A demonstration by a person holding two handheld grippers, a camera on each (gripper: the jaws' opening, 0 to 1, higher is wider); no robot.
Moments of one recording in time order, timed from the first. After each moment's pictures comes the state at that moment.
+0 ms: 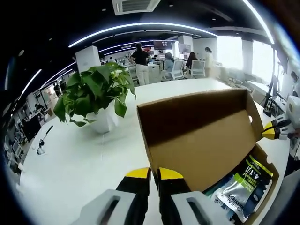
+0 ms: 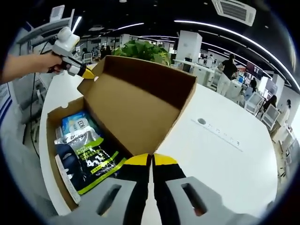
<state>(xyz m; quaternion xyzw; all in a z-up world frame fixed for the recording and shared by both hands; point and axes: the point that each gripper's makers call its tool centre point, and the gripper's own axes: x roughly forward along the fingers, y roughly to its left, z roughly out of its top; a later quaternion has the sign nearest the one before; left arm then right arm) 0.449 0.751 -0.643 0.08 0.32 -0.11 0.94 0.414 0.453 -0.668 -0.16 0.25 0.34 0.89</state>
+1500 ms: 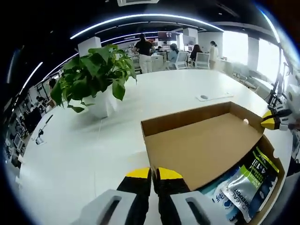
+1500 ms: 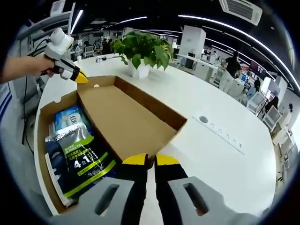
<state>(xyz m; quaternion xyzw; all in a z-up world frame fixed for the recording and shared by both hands) 0.441 0.744 -0.678 0.08 0.36 -0.09 0.93 0.438 0.457 -0.684 -0.19 0.28 0.34 0.88</state>
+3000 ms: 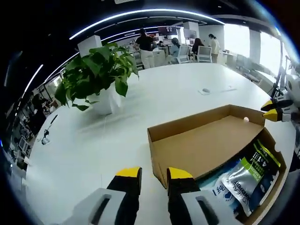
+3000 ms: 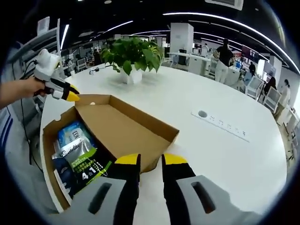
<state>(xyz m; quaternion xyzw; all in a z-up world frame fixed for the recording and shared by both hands) 0.420 0.747 -0.668 0.10 0.37 -0.08 0.92 0.436 0.454 -0.671 -0.10 0.29 0.33 0.89</state>
